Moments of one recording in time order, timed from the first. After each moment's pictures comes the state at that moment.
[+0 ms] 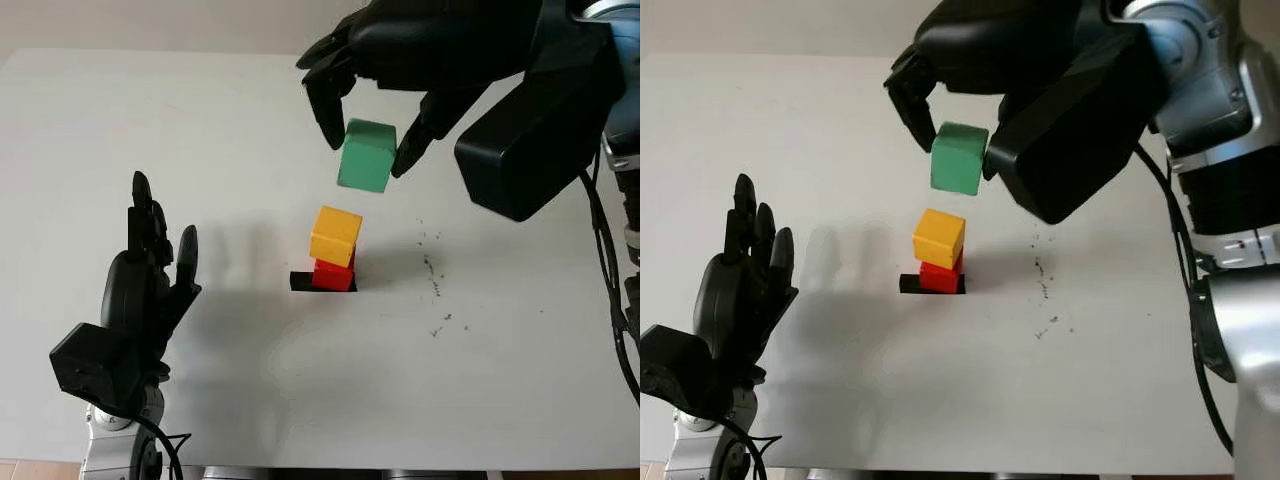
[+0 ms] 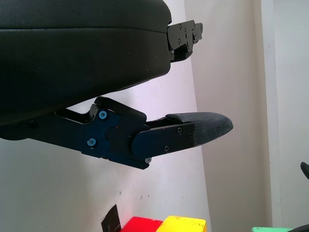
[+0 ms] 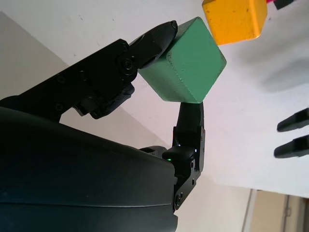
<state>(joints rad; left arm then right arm) 0.07 0.10 0.14 -0.20 -0.03 -0.10 -0.02 -1.26 -0.68 0.34 0.28 -0.40 -0.57 0.89</state>
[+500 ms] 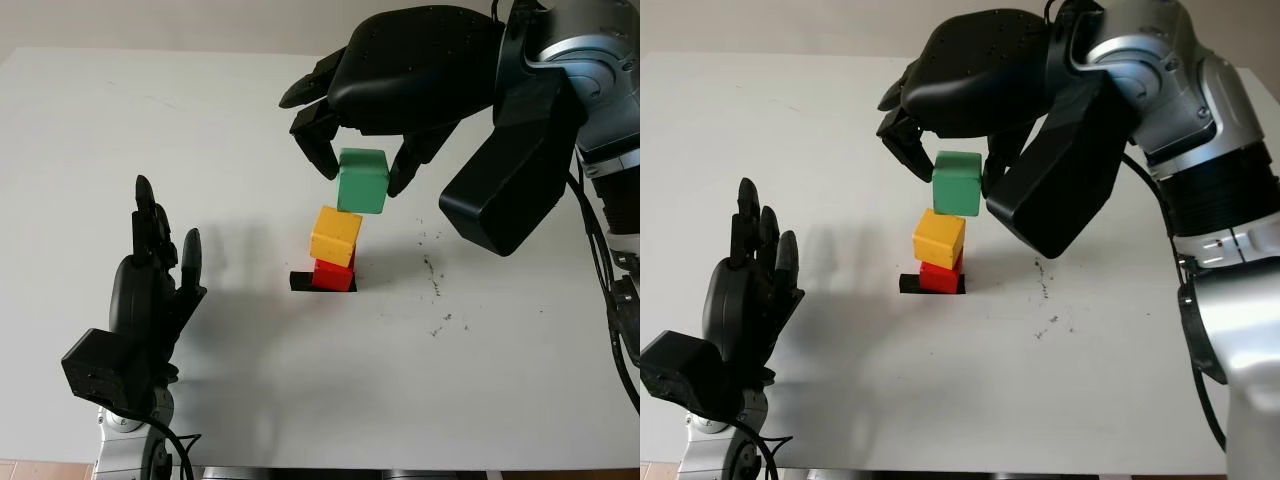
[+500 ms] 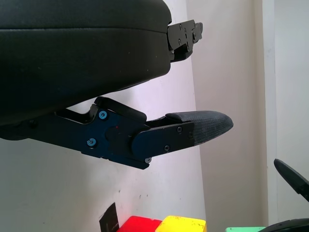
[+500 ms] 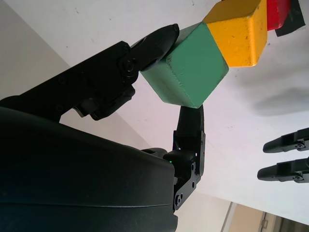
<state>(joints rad) 0.07 0.07 0.13 -0.16 -0.02 -0.15 0.01 -1.26 -0.66 0.38 0.37 -0.47 -0.72 0.84</state>
